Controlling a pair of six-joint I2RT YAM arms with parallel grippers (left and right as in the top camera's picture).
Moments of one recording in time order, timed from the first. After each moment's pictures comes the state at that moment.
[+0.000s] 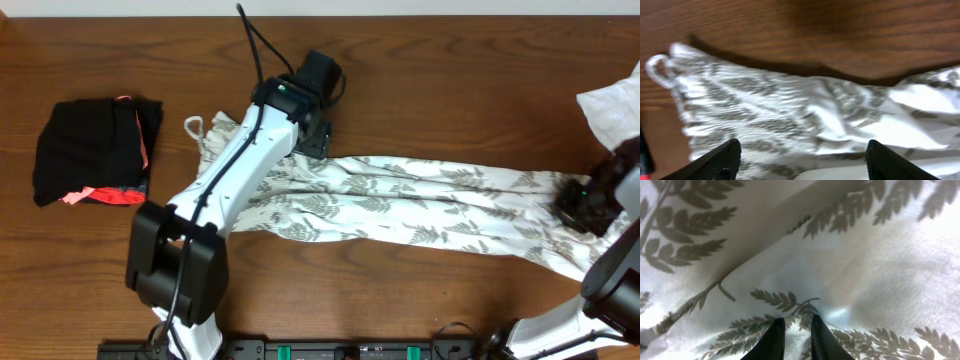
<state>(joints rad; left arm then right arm) -0.48 1.89 1.62 -1.04 -0.22 -0.20 -0.63 1.83 1.08 -0.74 -0.02 0.12</state>
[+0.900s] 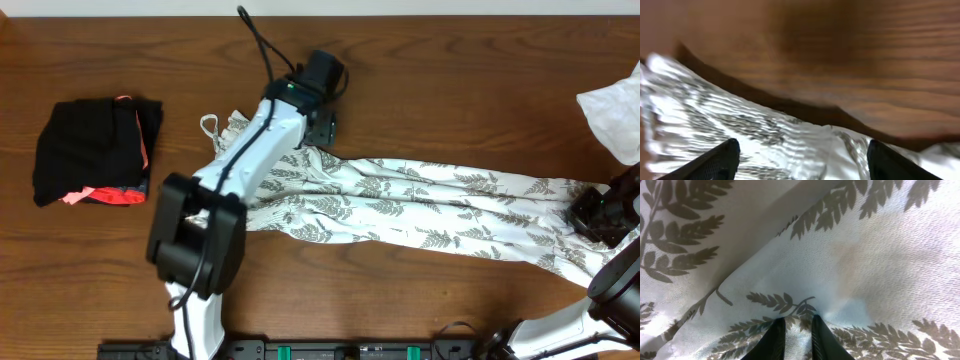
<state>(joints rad) -0.47 2.05 1.62 -0.85 -0.21 -0.35 -0.71 1.83 1.08 -0.74 -0.05 0.15</state>
